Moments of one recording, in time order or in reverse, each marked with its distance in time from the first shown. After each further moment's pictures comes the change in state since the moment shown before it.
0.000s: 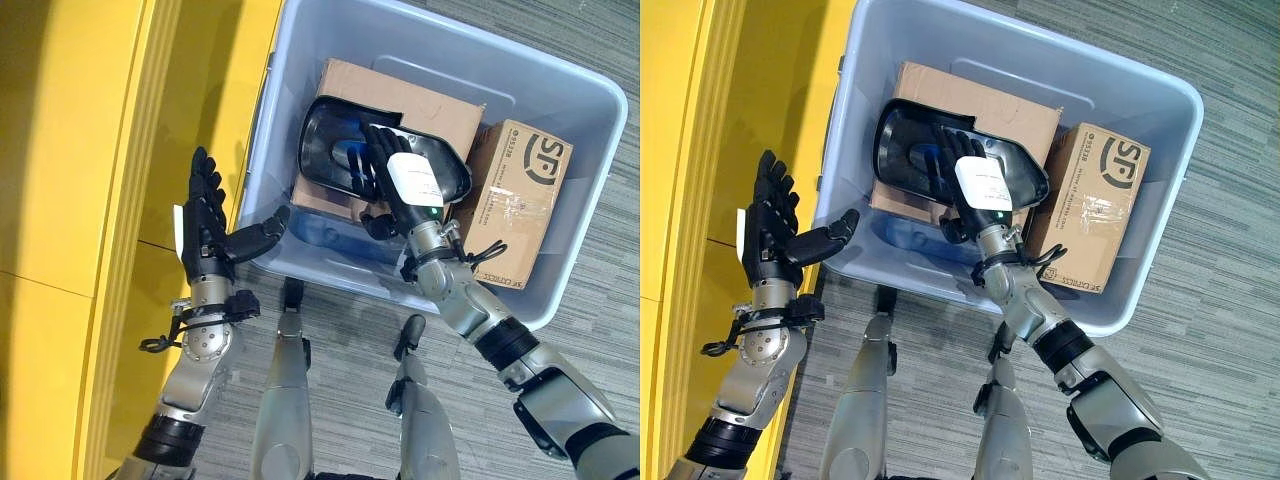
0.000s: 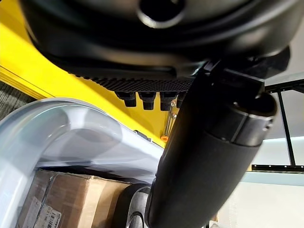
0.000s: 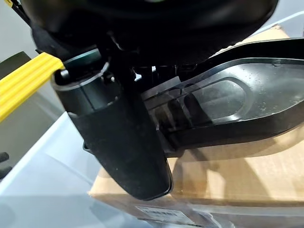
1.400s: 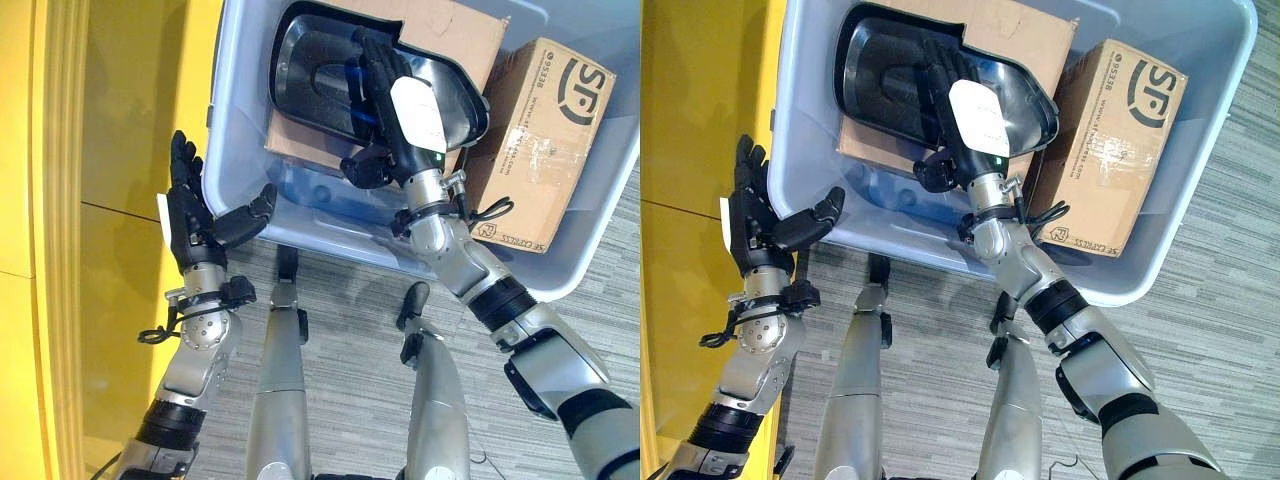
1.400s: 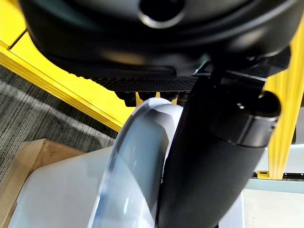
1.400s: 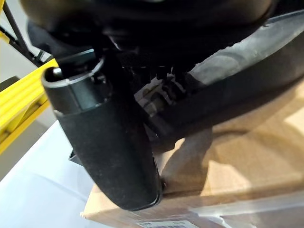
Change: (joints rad) left arm -0.067 0.007 0.002 0.065 -0.013 -0.060 0.067; right arm -0.213 0.042 -0.006 0.101 0.168 -0.091 -0.103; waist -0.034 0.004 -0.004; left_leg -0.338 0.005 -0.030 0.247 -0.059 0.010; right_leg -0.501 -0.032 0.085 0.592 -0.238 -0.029
